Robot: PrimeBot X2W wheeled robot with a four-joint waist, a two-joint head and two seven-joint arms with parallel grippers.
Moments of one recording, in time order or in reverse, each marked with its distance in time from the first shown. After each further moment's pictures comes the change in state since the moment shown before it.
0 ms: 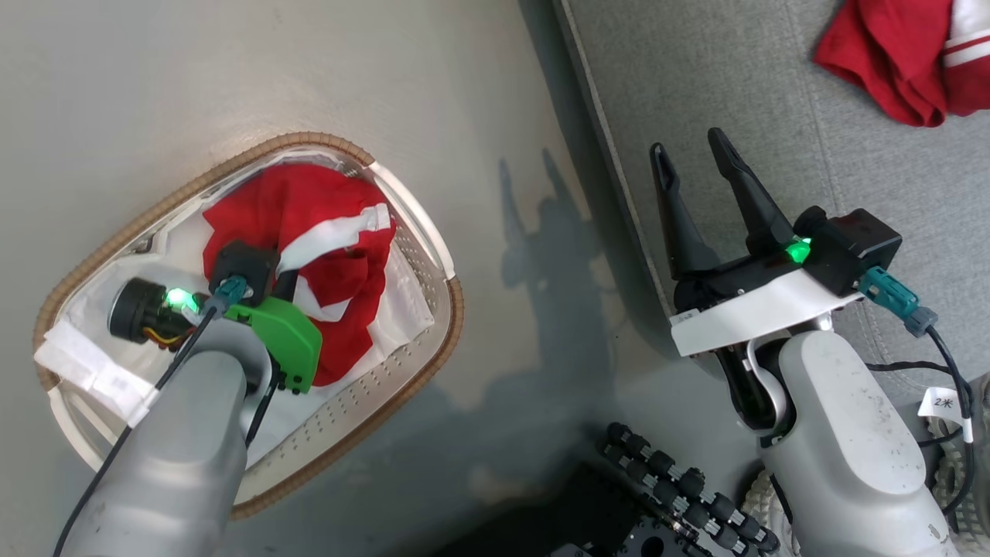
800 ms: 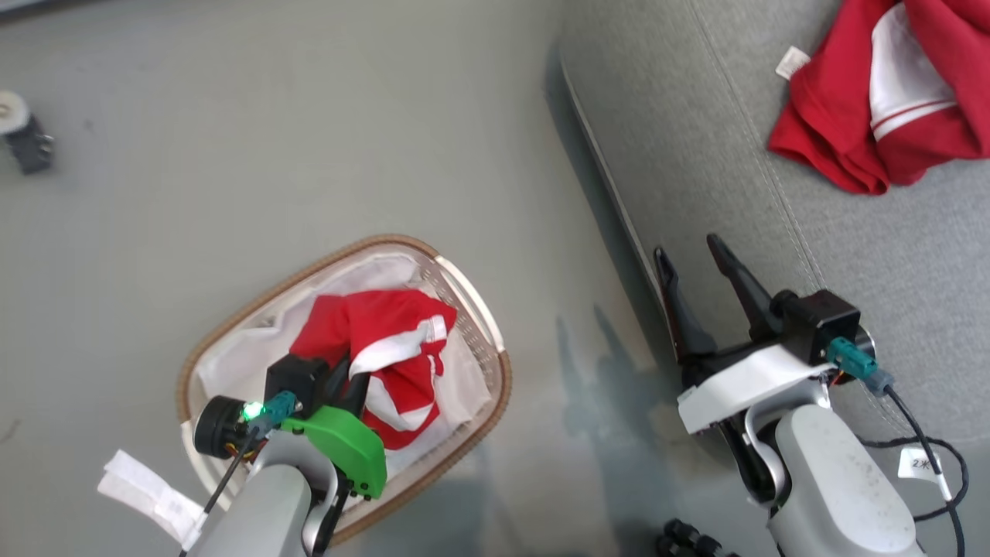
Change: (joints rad) left arm 0.310 -0.067 0.049 -0.249 -0.096 0.000 0.000; right arm 0.124 0.002 -0.026 0.118 -0.094 0.000 0.000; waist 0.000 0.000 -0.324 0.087
